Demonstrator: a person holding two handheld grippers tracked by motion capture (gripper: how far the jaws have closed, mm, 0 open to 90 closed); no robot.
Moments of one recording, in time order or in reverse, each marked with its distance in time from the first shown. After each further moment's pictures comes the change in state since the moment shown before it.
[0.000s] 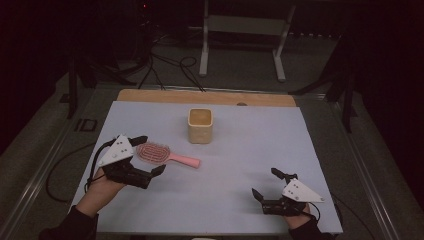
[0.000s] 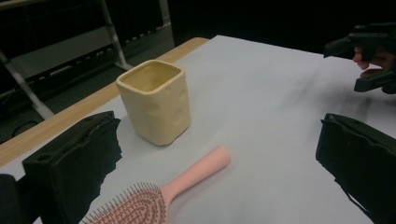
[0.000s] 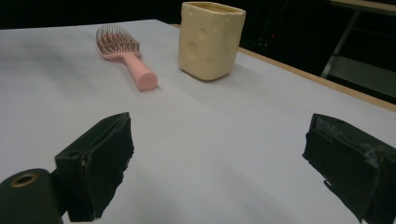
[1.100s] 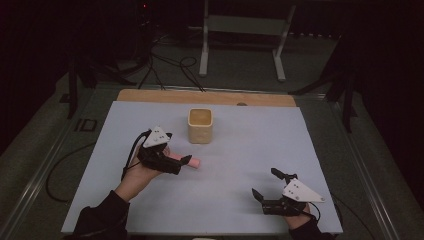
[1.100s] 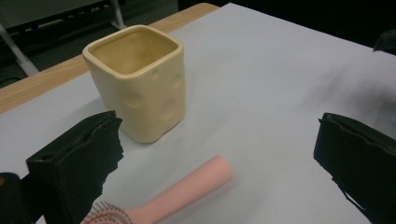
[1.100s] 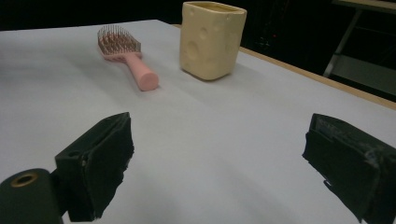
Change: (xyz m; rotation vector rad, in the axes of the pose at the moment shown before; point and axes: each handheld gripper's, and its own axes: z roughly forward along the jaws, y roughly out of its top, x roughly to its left) left arm -0.002 0.002 0.085 0.121 0.006 -0.104; right arm -0.001 -0.001 0.000 -0.003 0.005 0.004
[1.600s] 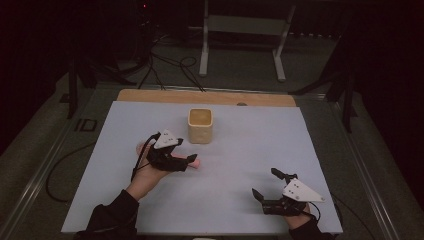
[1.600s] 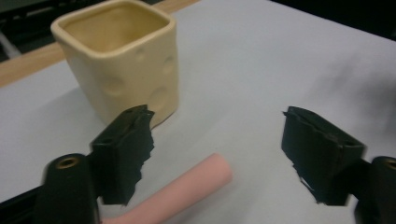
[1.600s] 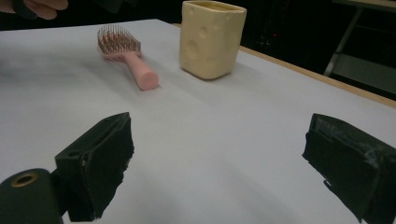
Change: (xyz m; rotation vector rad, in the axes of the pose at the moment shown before) left arm -0.002 -0.012 0.030 0.040 0.010 -0.010; right arm 0.000 -0.001 0.000 0.002 0.002 0.002
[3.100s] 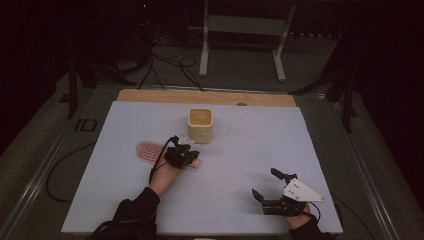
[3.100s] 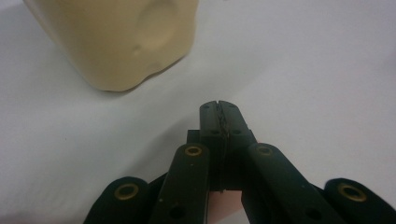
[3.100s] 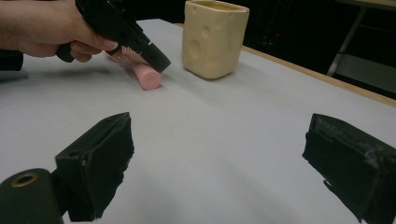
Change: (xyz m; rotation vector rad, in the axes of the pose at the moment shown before) left arm 0.006 -0.021 0.074 0.213 0.028 -0.114; right arm 0.000 0.000 0.000 -0.001 0.010 0.000
